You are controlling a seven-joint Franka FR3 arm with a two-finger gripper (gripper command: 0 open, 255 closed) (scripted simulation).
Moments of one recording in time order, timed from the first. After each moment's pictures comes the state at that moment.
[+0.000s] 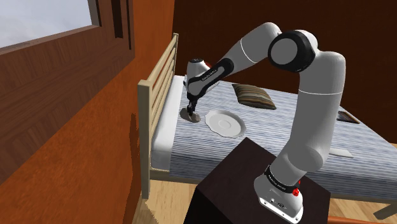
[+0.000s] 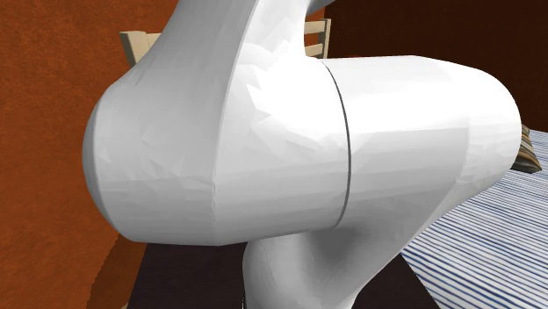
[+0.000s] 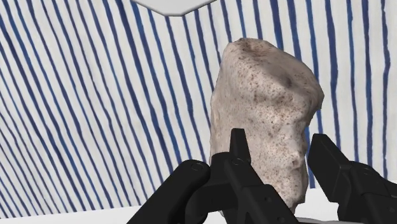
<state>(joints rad) 0.00 0.39 -0.06 -2.08 -0.18 2.45 -0.35</state>
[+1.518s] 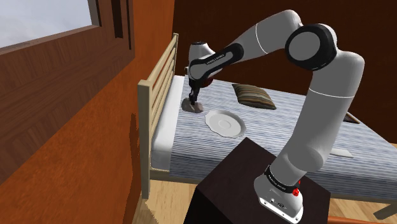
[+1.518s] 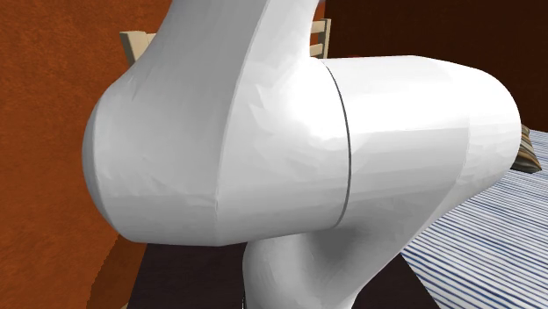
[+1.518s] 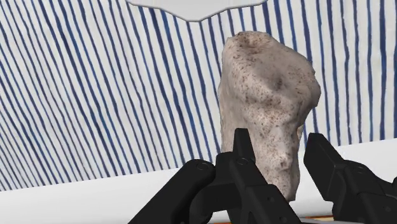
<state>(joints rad) 0.01 0.25 -0.05 -2.04 -0.16 2.27 -0.38</state>
